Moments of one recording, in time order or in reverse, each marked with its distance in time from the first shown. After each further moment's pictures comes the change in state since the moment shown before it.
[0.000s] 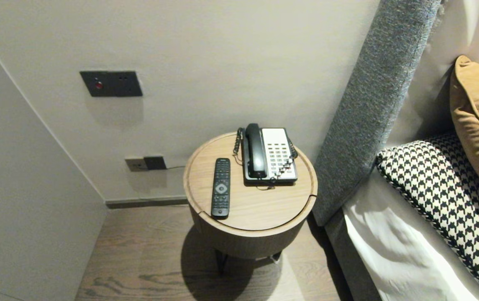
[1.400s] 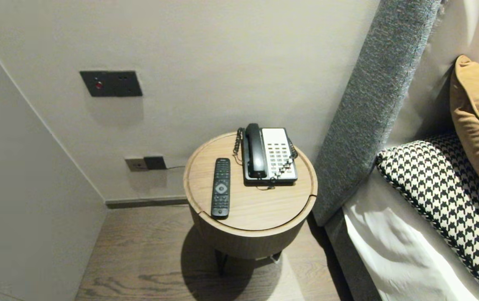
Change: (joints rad) left arm -0.001 0.762 -0.765 0.194 0.013 0.056; right arm 0.000 0.000 0.000 0.000 0.000 0.000
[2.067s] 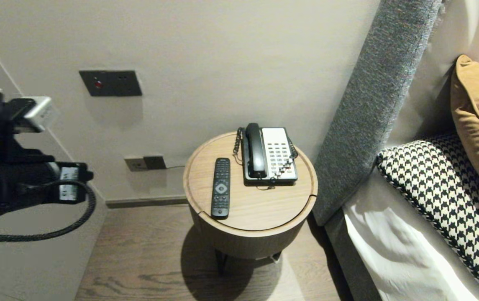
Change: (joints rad) left arm -0.409 0.557 -0.225 0.043 0.257 -0.210; right arm 0.000 0.000 0.000 0.000 0.000 0.000
